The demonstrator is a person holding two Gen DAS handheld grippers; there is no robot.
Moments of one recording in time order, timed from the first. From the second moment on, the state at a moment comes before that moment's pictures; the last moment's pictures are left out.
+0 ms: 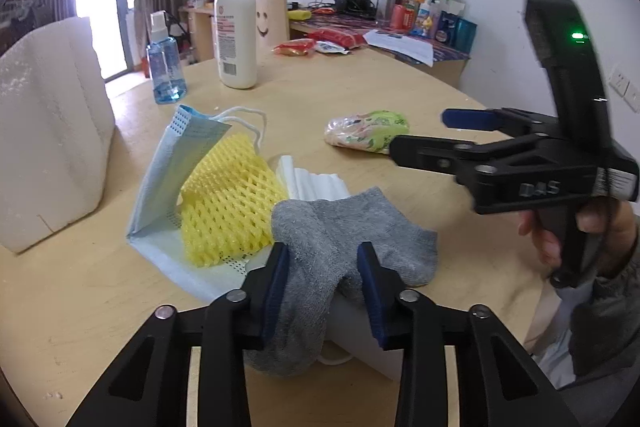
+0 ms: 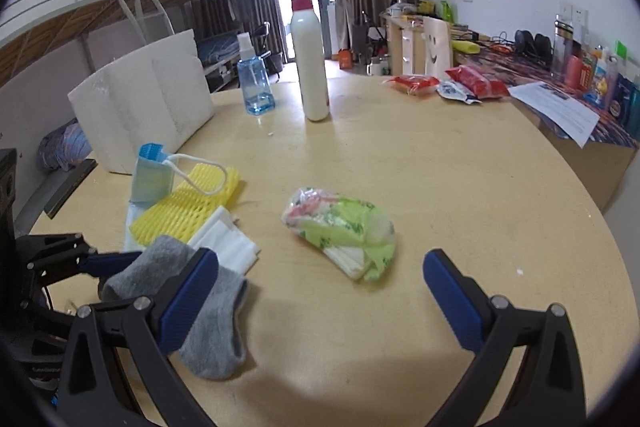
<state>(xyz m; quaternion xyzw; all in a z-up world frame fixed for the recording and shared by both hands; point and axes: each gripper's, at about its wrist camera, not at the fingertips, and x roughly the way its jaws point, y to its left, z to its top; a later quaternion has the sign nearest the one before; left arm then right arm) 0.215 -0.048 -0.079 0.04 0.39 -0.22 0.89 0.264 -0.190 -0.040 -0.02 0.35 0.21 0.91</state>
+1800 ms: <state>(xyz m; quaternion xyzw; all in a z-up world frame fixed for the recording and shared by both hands) 0.199 -0.035 -0.052 -0.03 0.33 -0.30 0.89 0.311 -0.174 -0.053 -0.04 0.40 0.23 0.88</state>
